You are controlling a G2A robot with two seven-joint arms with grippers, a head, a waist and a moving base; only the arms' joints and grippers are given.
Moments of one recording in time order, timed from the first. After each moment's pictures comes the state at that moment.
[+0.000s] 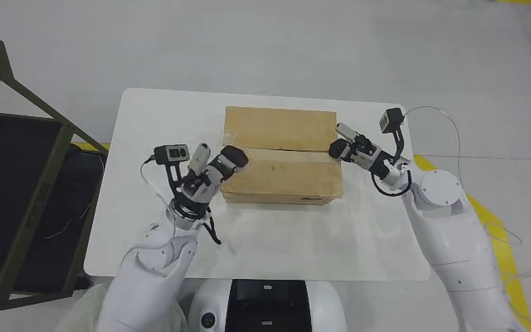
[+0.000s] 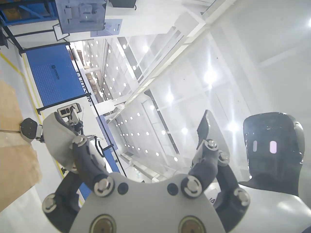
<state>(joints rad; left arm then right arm) 1.66 -1.20 -1.38 -1.97 -0.47 -0.59 -0.36 -1.14 -1.12 1.29 -1.47 0.34 -0.11 0.77</state>
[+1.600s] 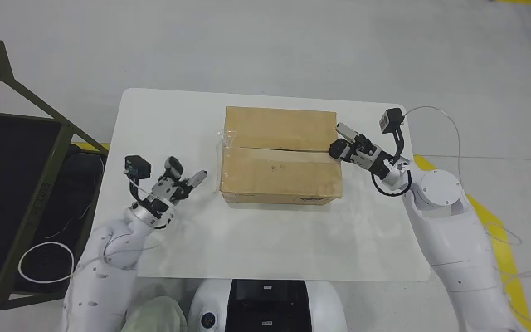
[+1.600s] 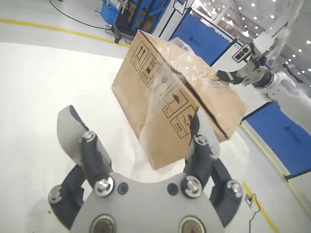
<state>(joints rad) 1.67 -1.18 -1.69 -1.65 0.79 -0.68 -0.12 -1.14 -1.12 1.29 -1.47 0.34 -0.11 0.77</state>
